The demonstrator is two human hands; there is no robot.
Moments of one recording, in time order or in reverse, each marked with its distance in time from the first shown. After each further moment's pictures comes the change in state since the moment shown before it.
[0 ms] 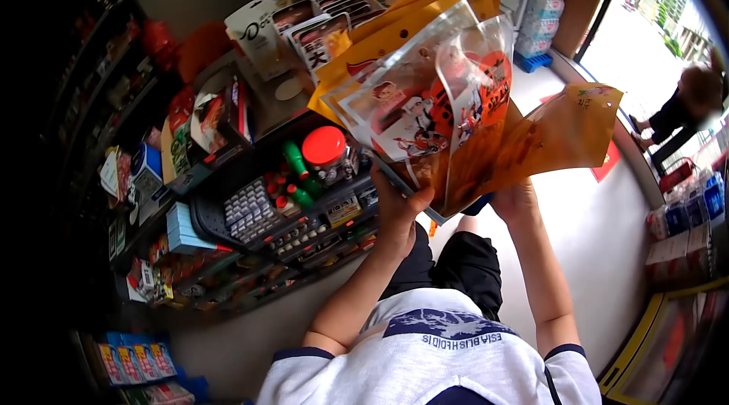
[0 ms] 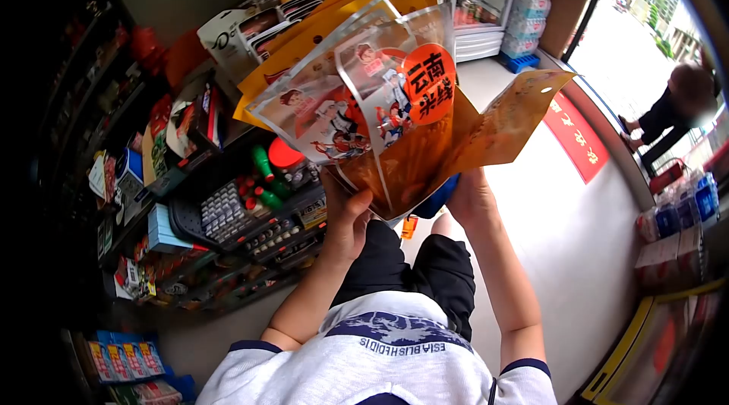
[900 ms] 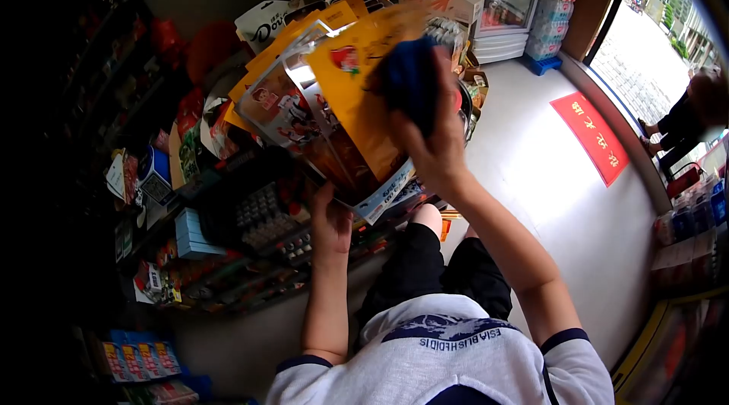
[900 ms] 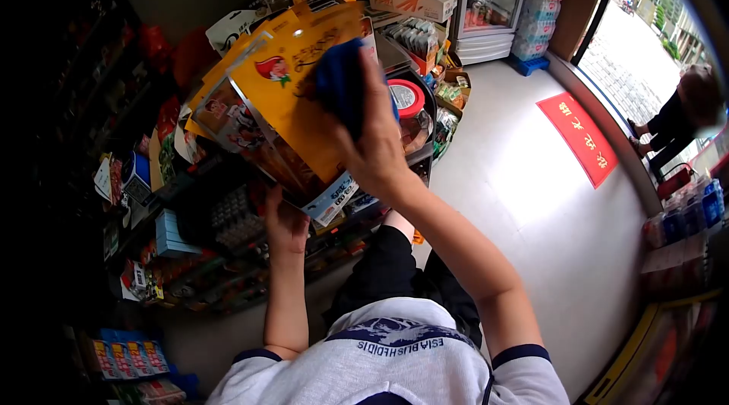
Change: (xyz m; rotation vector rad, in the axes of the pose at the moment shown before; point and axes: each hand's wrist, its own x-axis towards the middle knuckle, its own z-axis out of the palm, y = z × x) left_hand 0.021 0.056 -0.120 -0.142 0.198 -0.002; right_hand 0.088 0.041 0.152 -1.068 -0.096 -0.963
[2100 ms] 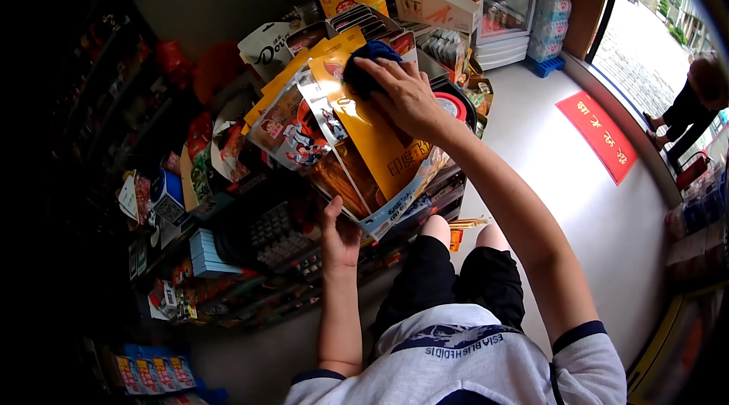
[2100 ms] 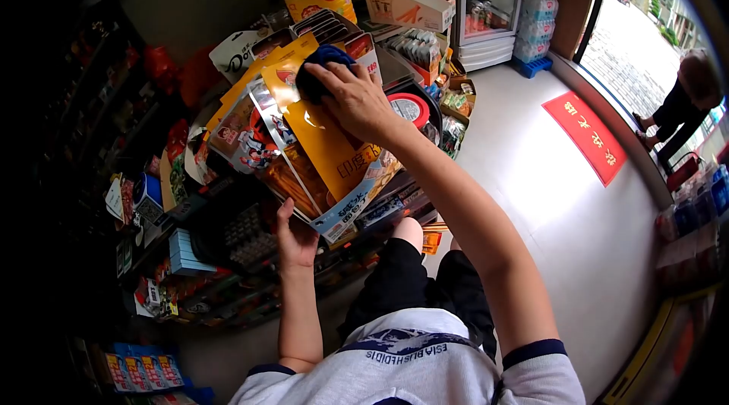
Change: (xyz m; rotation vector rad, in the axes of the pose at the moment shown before) left_hand 0.004 0.007 0.002 0.070 0.103 -0.063; right_hand 0.058 0.068 0.030 -0.428 -0.427 -0.084
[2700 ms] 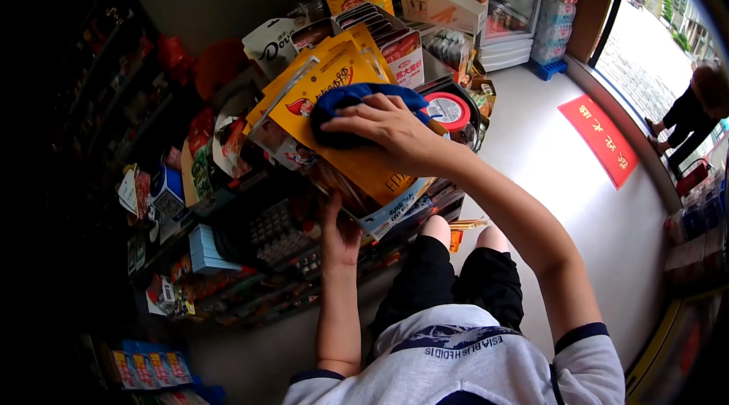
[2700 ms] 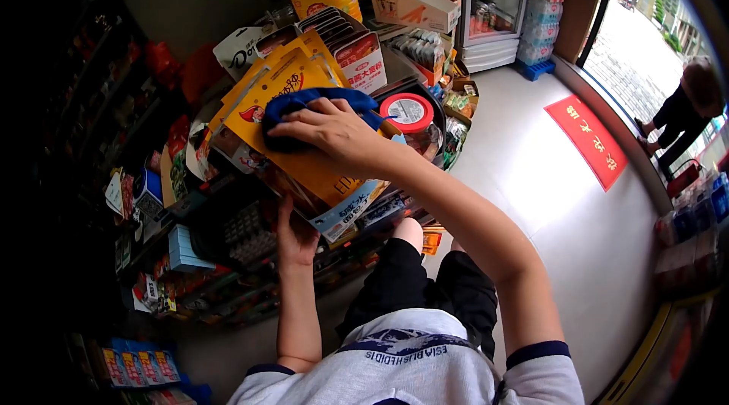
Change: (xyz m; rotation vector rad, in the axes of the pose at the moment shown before) left_hand 0.002 0.003 0.002 -0.082 -0.061 -0.026; right_hand -0.015 -0.040 -0.011 0.213 -0.170 -0.391
